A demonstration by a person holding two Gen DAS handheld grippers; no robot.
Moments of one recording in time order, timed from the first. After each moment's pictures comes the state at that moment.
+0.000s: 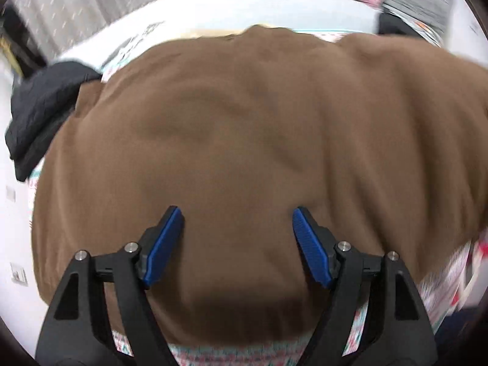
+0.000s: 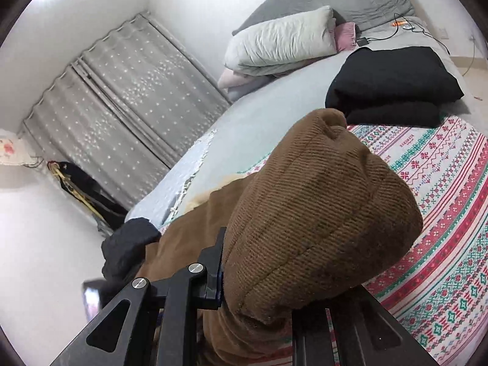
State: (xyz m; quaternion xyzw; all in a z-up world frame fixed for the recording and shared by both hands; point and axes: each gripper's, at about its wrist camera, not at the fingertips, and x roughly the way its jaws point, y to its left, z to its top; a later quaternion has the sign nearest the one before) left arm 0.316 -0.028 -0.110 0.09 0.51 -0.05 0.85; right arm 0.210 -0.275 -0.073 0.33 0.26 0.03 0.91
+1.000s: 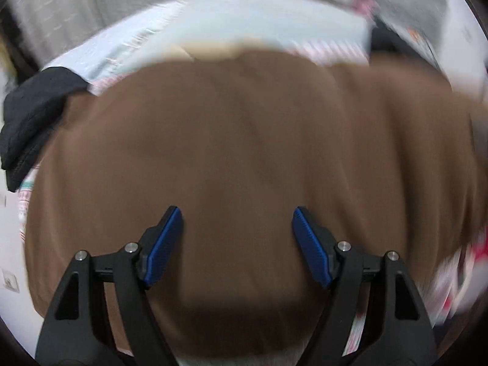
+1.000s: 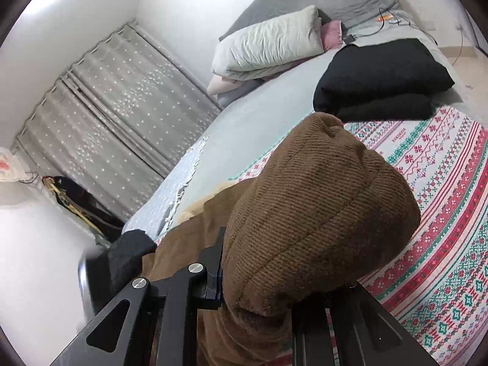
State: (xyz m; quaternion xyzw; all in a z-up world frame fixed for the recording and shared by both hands) left arm 0.296 -0.036 -0.115 0.10 0.50 -0.10 0.85; right arm 0.205 -0.275 -0.076 0.35 0.25 0.00 0.90
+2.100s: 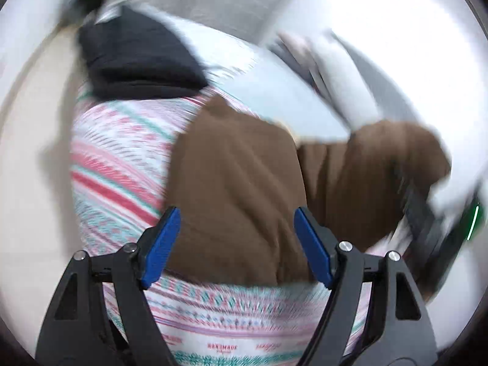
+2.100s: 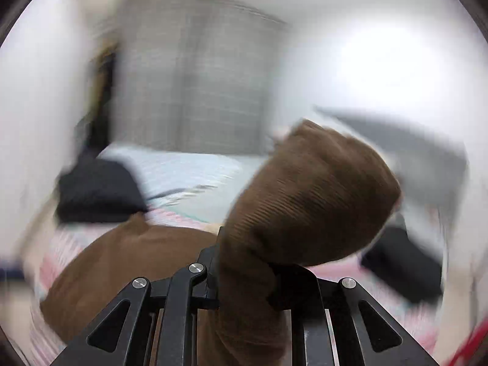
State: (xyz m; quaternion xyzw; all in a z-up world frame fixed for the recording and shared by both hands) left arm 0.211 0.283 -0.035 -0.29 0.37 -0.08 0.88; right arm 0.209 -0.007 0.007 -0.17 0.14 0.04 0.98
